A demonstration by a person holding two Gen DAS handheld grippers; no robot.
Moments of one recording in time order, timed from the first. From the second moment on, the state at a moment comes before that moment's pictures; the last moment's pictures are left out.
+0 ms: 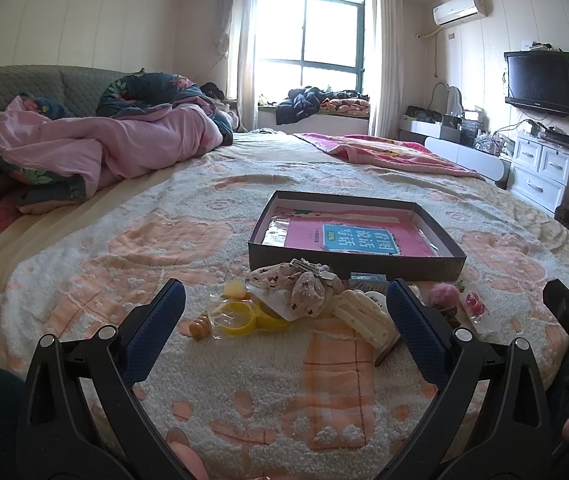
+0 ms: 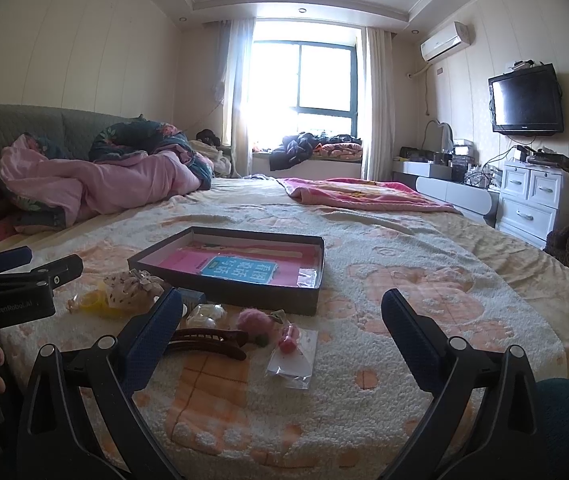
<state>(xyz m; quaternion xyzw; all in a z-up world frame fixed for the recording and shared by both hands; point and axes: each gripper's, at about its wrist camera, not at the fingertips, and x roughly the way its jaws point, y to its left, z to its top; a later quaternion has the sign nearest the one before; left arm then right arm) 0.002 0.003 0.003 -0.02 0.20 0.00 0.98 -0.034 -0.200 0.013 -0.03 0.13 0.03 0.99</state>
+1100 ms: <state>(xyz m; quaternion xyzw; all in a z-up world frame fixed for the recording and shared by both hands) 0.036 0.039 -0.004 -0.07 0.25 -0.01 0.97 0.013 -0.166 0.000 -0.08 0.20 0.12 0.97</state>
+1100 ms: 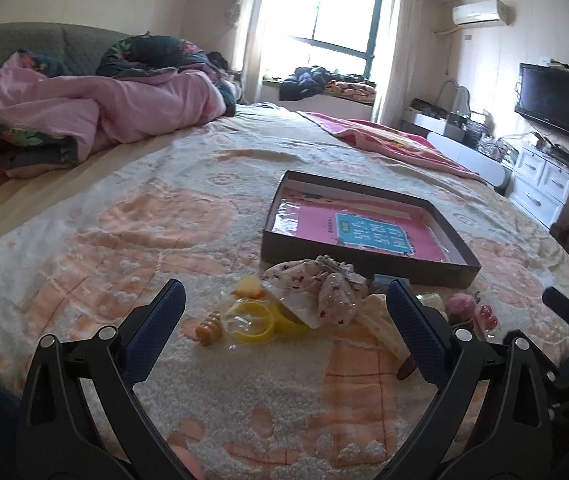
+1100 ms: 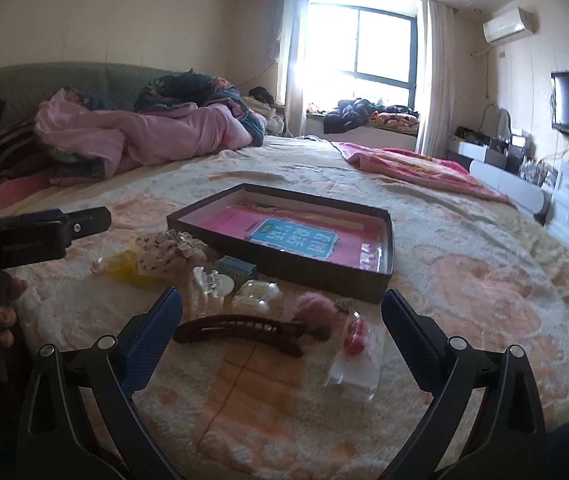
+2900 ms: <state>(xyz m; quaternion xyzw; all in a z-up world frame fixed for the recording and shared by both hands) 0.140 0.012 -0.008 0.00 0.36 -0.15 0.92 0.142 -0.199 -0.028 -0.11 0.40 0.25 0.88</state>
